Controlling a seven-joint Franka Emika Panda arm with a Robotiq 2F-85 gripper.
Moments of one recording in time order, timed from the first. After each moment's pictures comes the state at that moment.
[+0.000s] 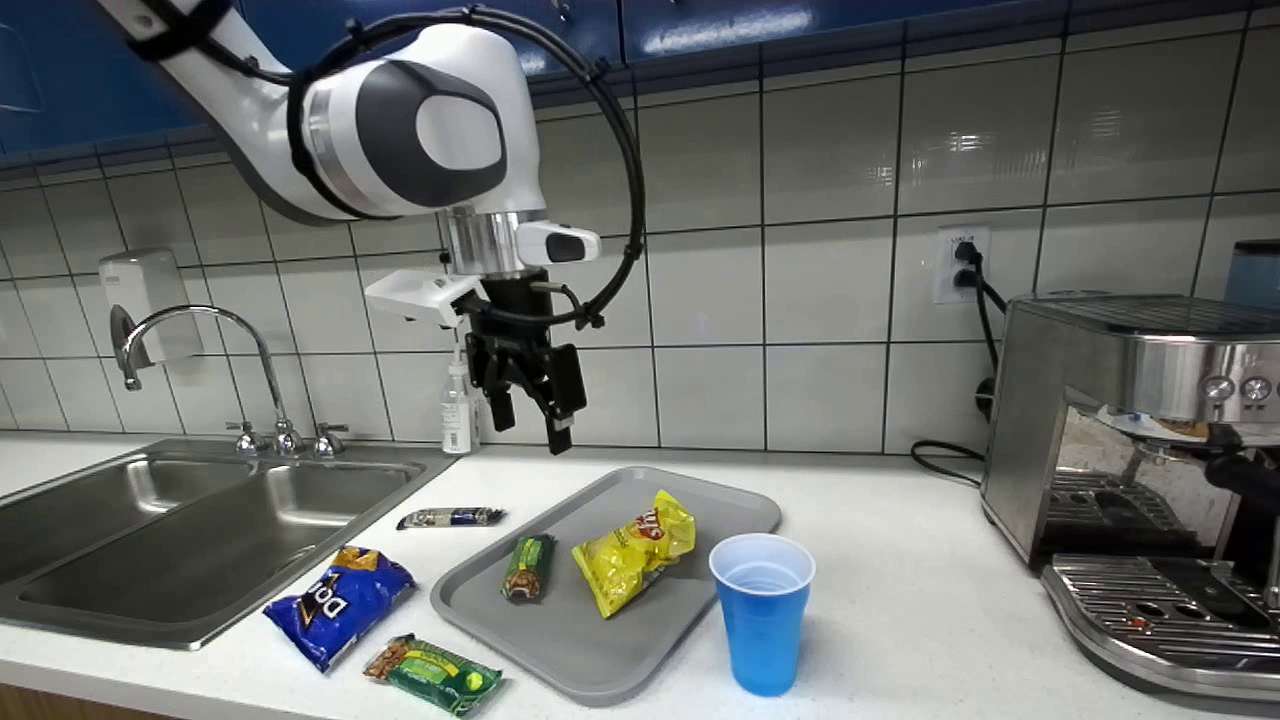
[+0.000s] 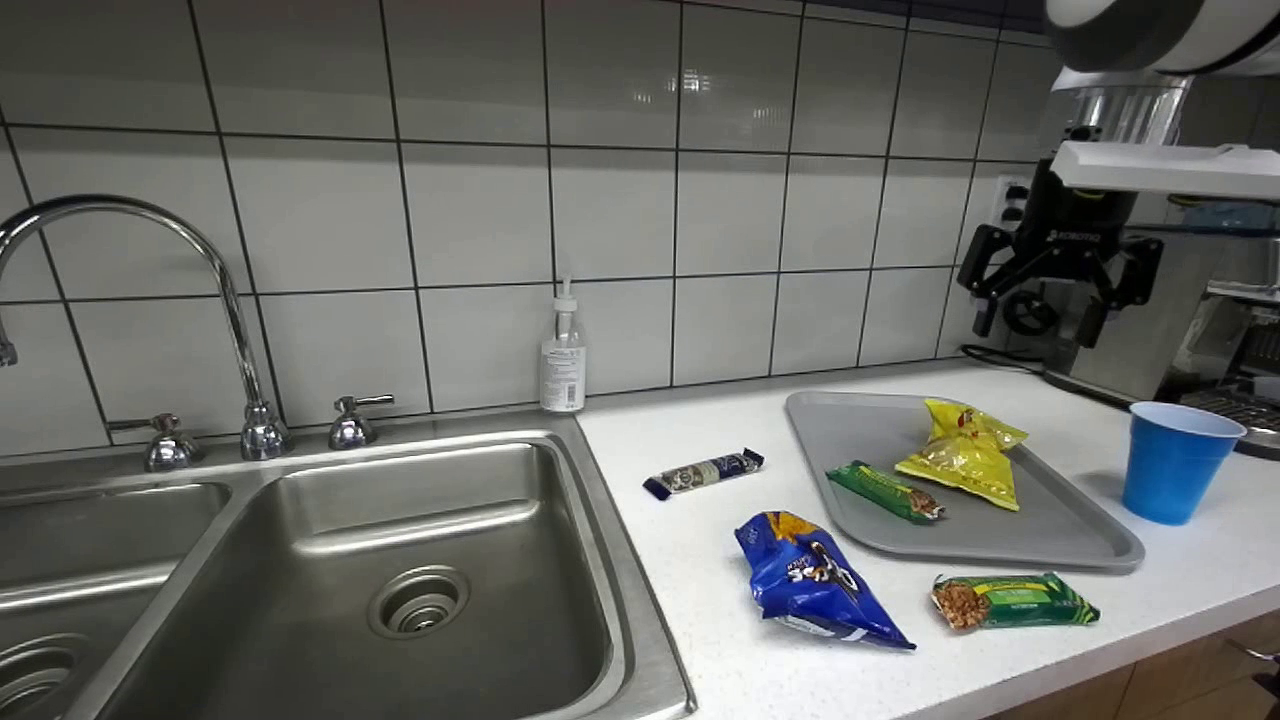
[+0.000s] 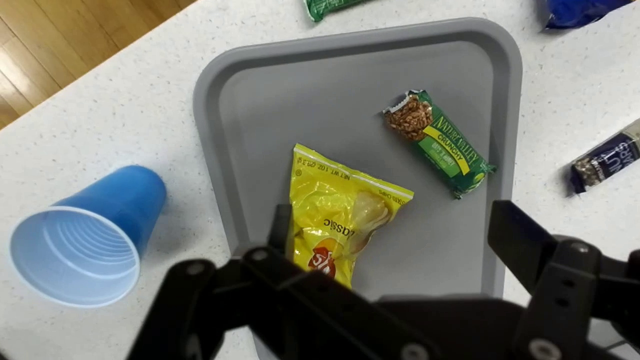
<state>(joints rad) -0.16 -0.18 -0.11 -2.56 0.00 2.46 0.20</state>
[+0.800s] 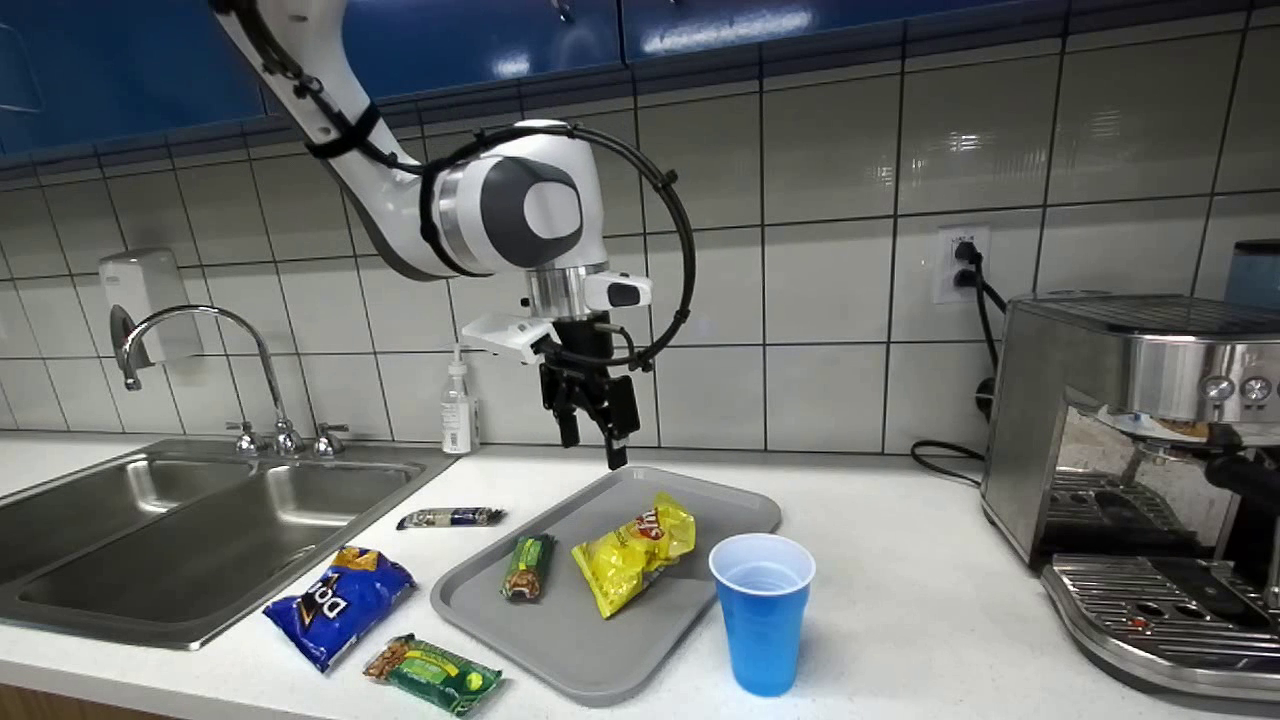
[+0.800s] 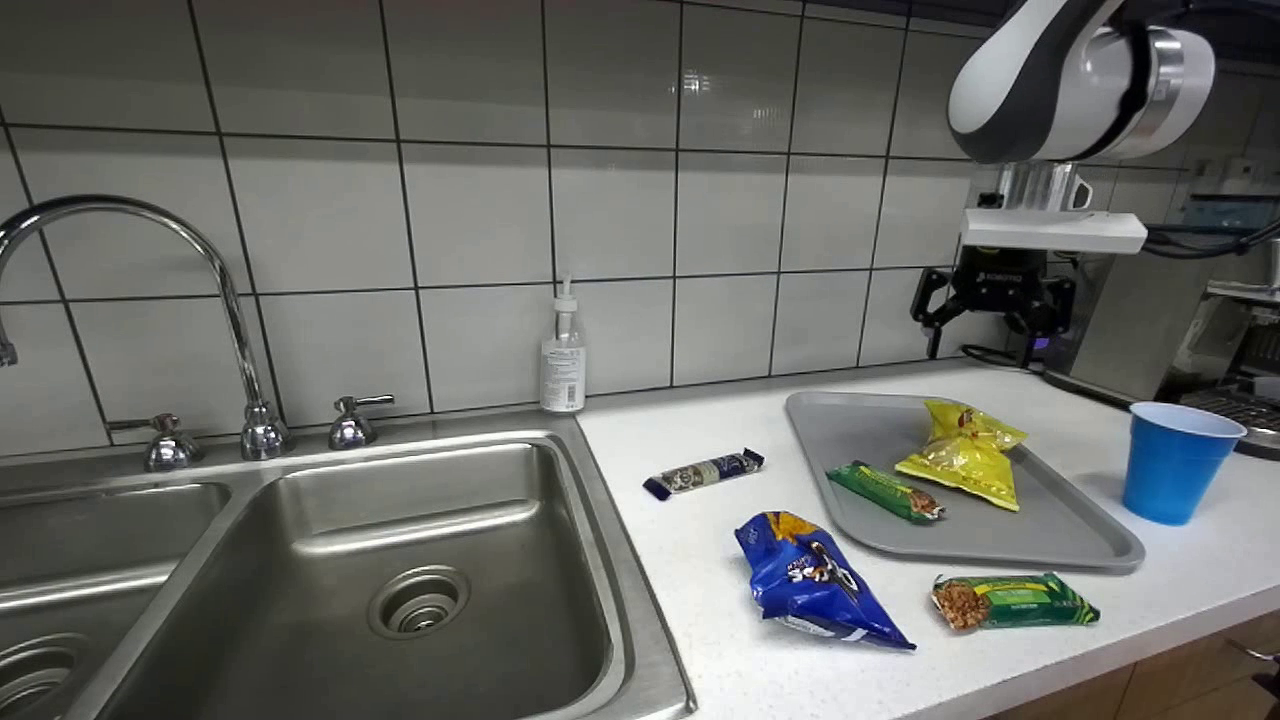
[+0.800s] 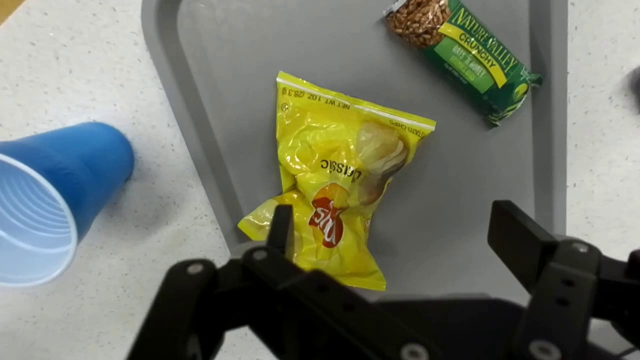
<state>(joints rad) -0.15 0.16 -0.12 -2.29 0.00 2.50 0.31</state>
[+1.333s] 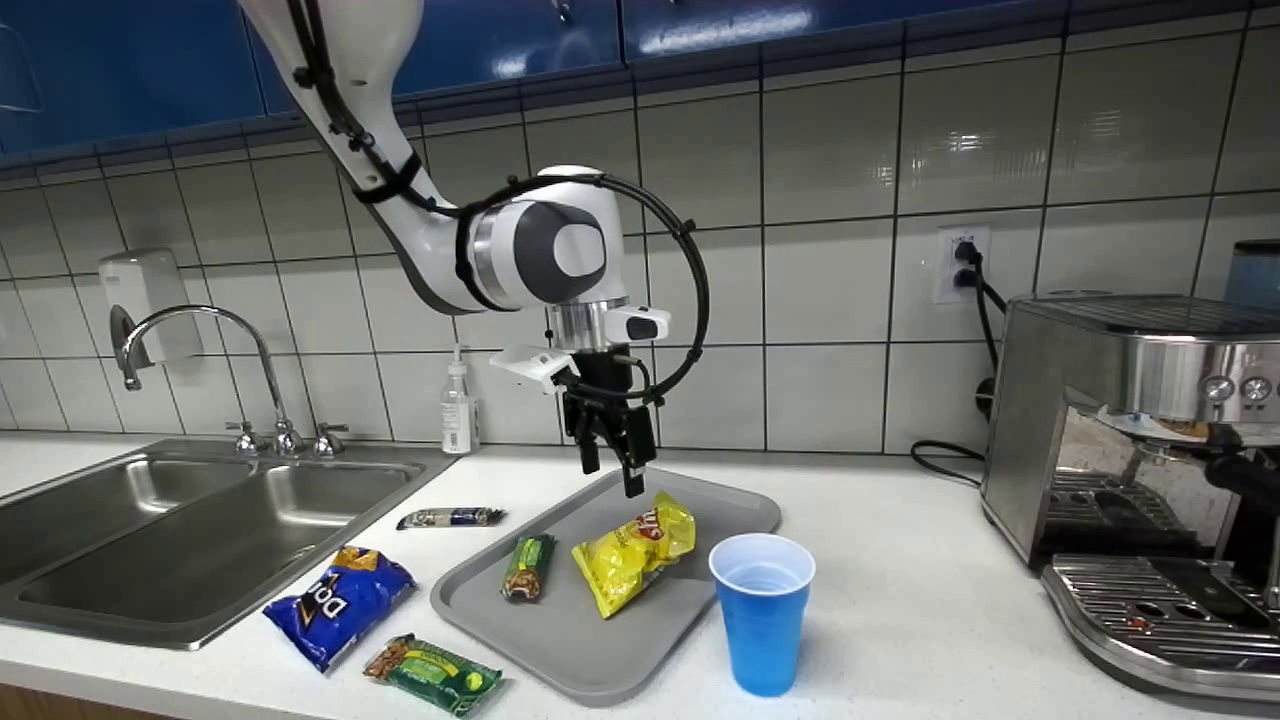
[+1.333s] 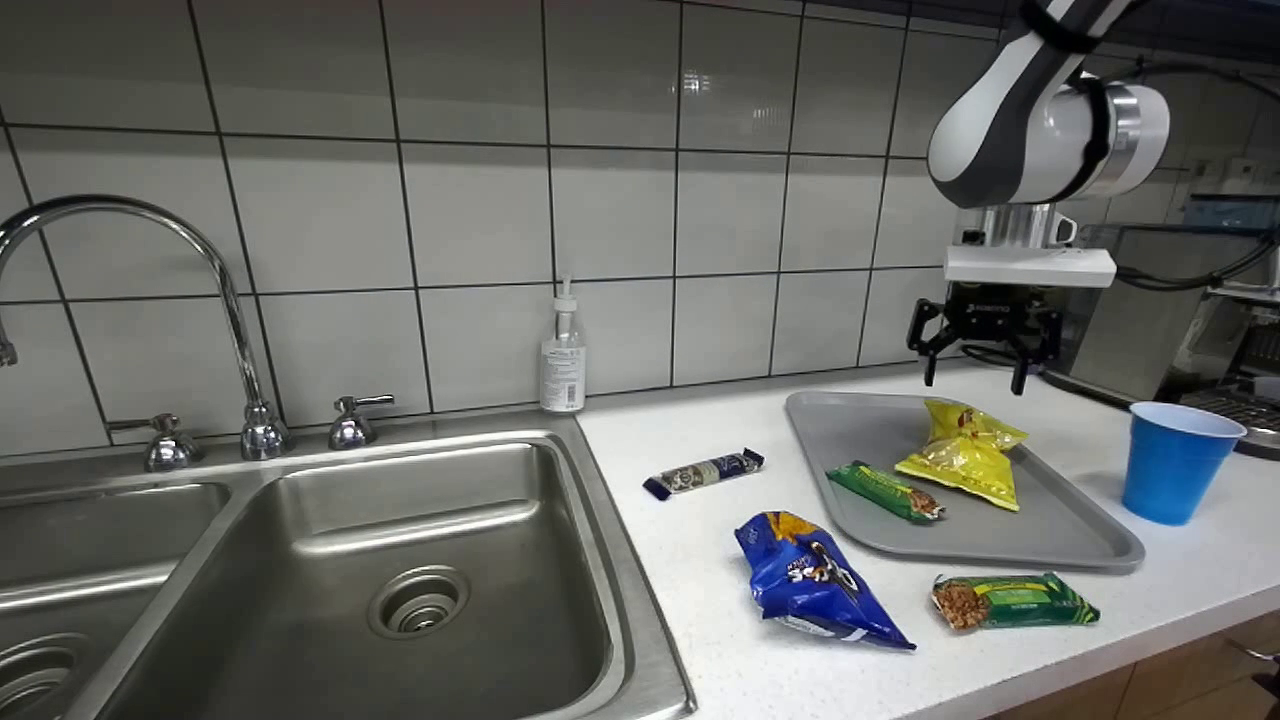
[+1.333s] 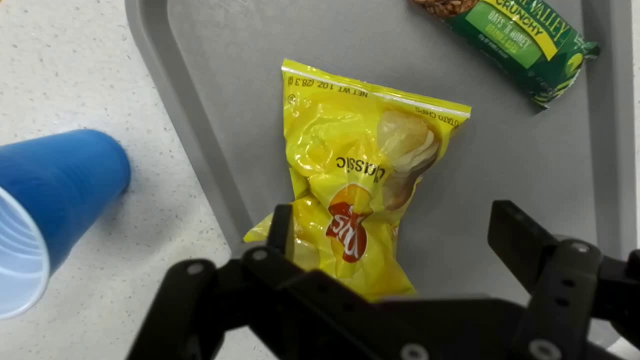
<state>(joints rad) -0.13 0.29 -0.16 -2.21 0.00 2.51 0.35</state>
